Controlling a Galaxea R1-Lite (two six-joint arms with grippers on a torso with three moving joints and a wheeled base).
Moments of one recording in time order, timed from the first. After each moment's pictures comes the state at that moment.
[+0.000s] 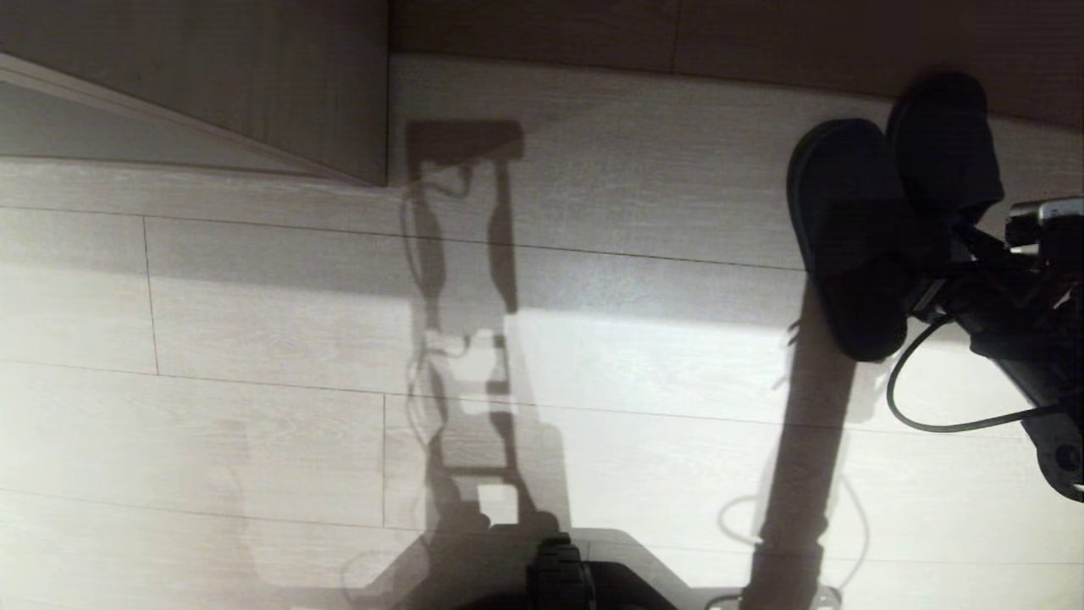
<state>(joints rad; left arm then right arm) 0.00 0.00 0.00 -0.01 0.00 -0.01 -0.21 1.84 -0.69 -1.50 0.23 -0.04</state>
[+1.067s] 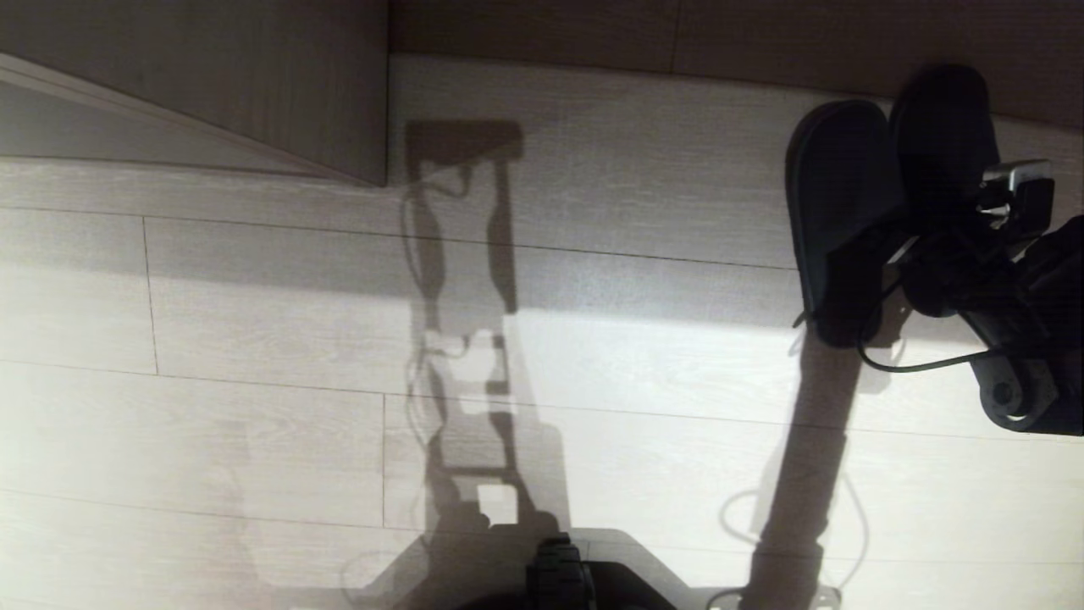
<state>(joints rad) 0.00 0.00 0.00 0.00 0.00 -0.01 -0.21 2.03 -1.02 -1.52 0.33 -0.01</state>
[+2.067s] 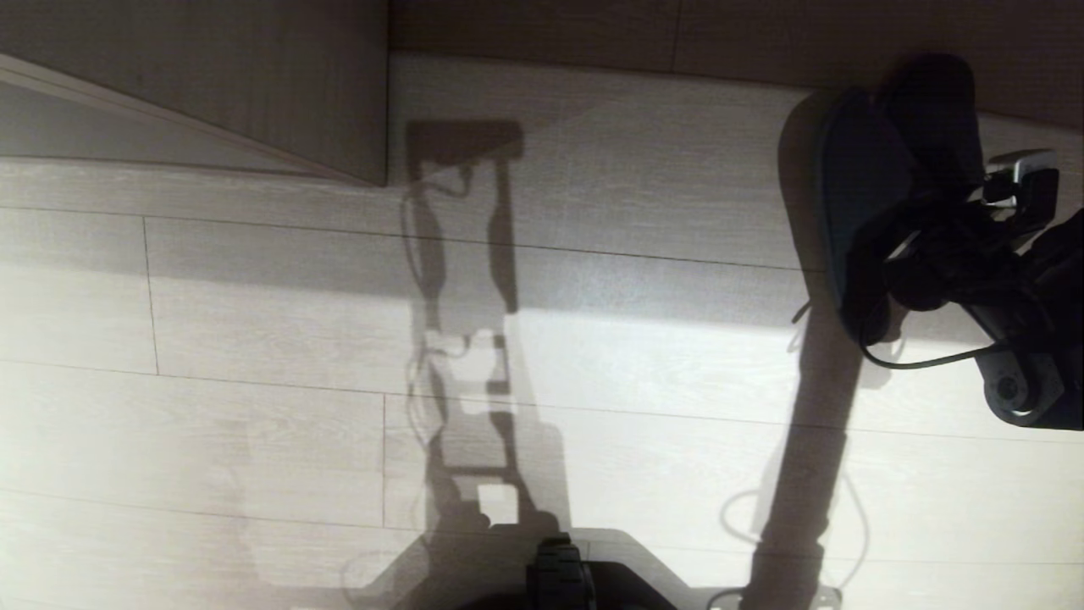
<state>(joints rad) 0.00 0.00 0.00 0.00 0.00 -0.01 -0.21 2.00 -1.02 -1.51 0.37 -0.01</state>
